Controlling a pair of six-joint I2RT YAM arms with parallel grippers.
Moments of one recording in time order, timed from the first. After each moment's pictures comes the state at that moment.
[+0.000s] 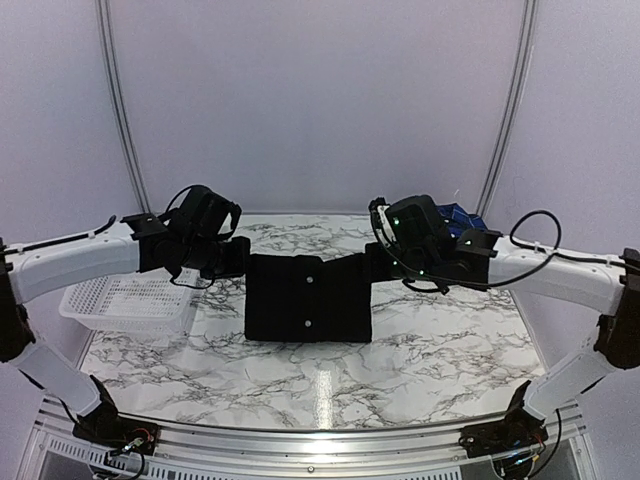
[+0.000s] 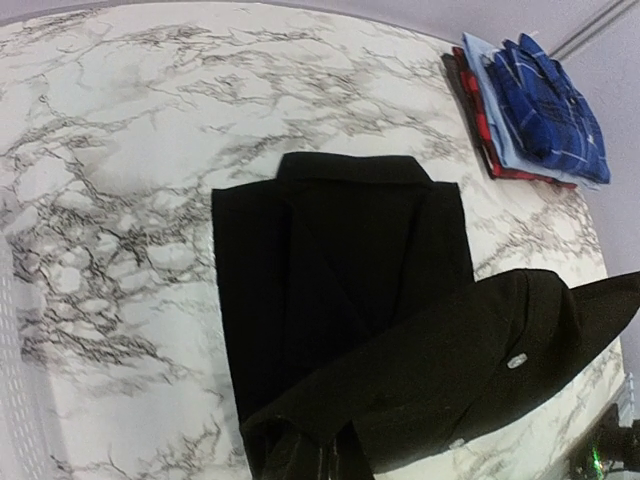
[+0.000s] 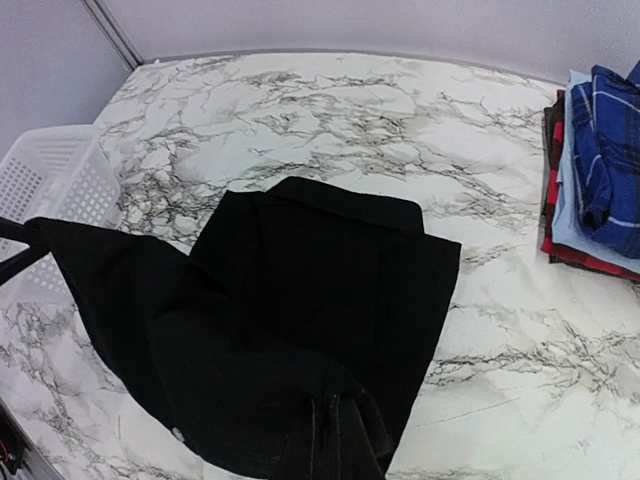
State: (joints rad) left arm -0.76 1.44 1.14 -0.47 -0.10 -0.64; right arm 0.90 1.40 1.13 -0.36 0.27 0.50
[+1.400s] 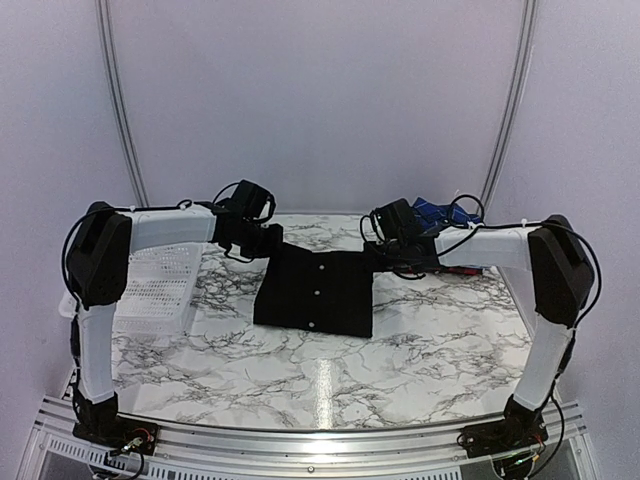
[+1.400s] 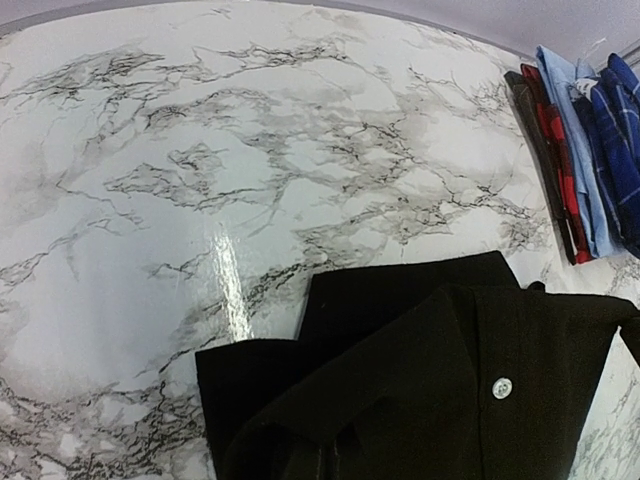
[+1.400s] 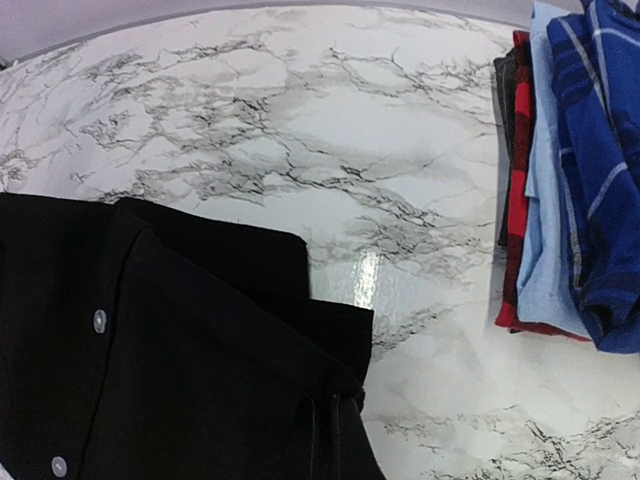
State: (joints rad) left arm -0.58 2.08 1.61 -0.34 0.04 -0.49; right arm 0.61 1.84 1.27 -0.20 0.18 0.39
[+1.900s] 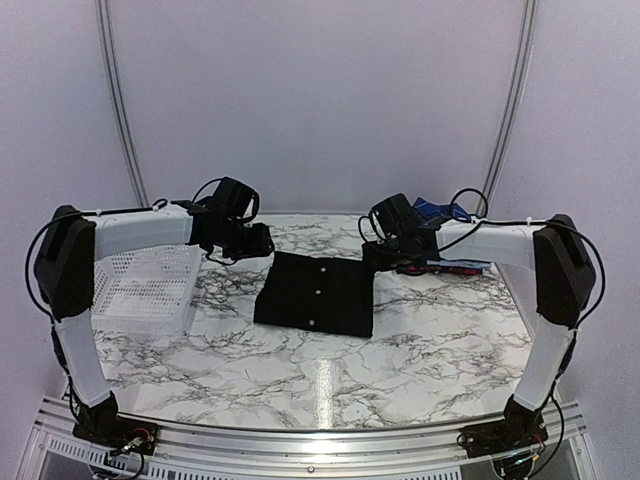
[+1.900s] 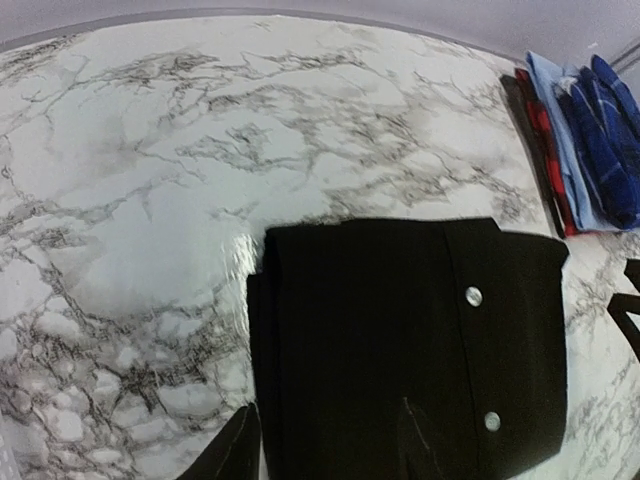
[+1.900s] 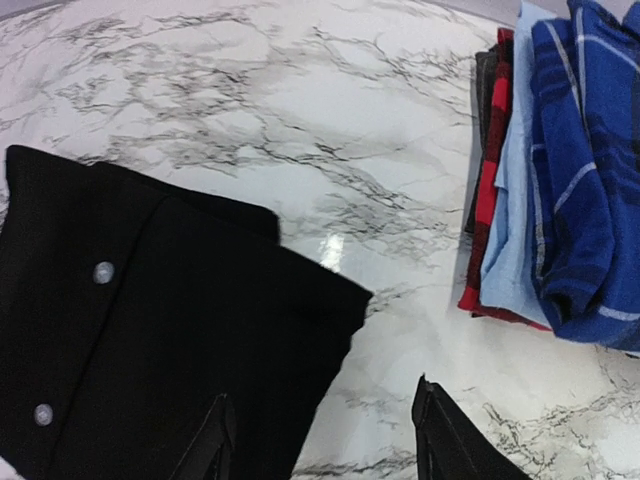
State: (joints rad) left arm -0.59 1.91 1.46 -0.37 -0.03 -0.50; right arm 0.61 1.85 1.33 -0.34 0.21 0.31
